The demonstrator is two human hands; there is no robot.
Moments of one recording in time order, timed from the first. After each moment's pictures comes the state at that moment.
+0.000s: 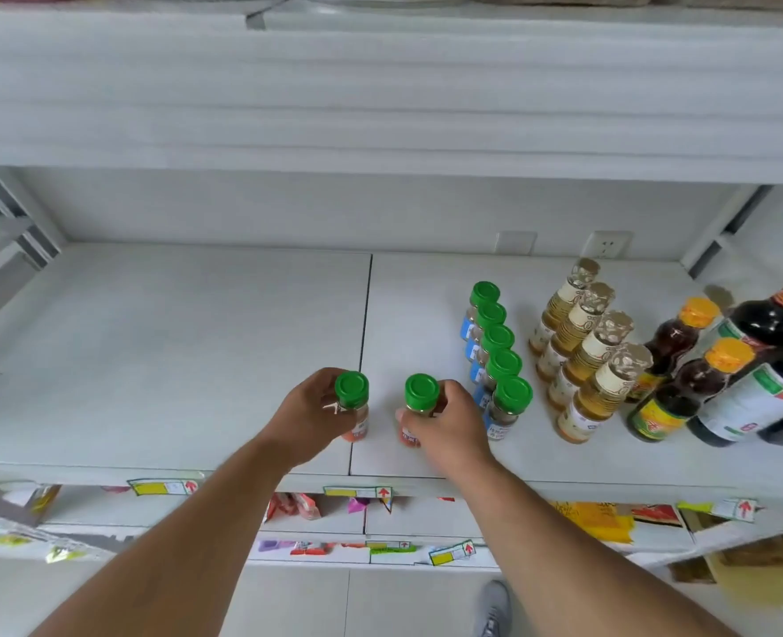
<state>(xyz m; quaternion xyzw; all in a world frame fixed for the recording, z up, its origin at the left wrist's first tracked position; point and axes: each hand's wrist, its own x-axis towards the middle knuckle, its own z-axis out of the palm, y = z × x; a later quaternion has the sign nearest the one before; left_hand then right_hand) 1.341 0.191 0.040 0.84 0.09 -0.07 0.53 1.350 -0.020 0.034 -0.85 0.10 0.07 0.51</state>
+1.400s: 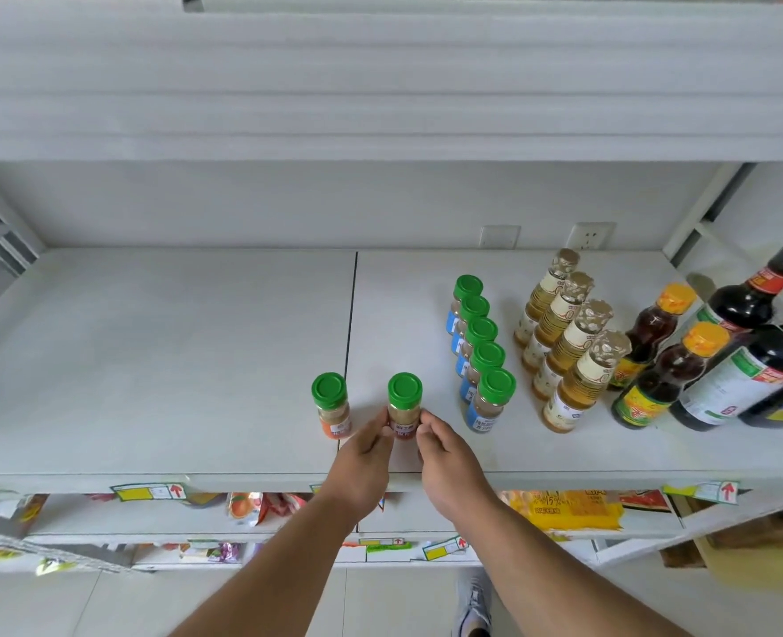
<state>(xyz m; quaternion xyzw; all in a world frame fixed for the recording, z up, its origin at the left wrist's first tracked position) 1.303 0.104 -0.006 0.78 0.11 -0.12 0.60 1.317 -0.036 -0.011 -0.81 0.09 0.15 0.57</state>
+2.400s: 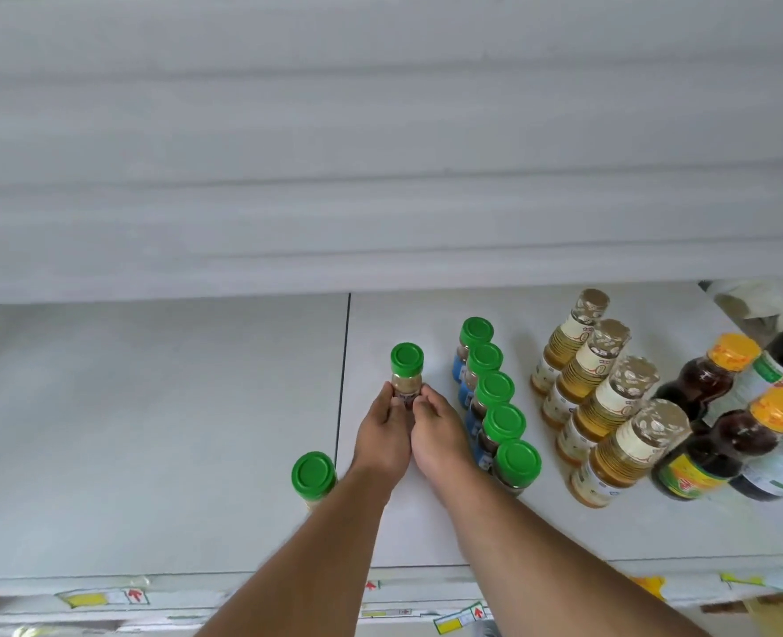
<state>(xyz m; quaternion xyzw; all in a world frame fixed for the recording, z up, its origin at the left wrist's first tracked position) 1.441 0.078 -0.016 0.73 0.18 -0.08 0.66 1.451 -0.005 -0.005 -0.76 0.16 0.10 0.62</state>
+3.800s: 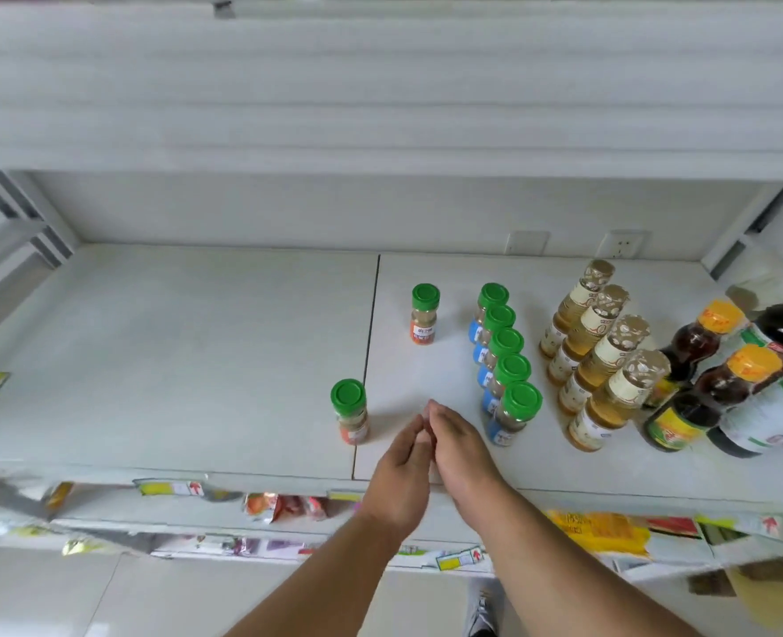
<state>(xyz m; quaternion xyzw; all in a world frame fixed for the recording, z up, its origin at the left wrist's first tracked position) 1.293 0.069 0.035 0.71 0.16 -0.12 0.68 1.348 -0.020 -0.005 -0.72 0.14 0.16 0.66</state>
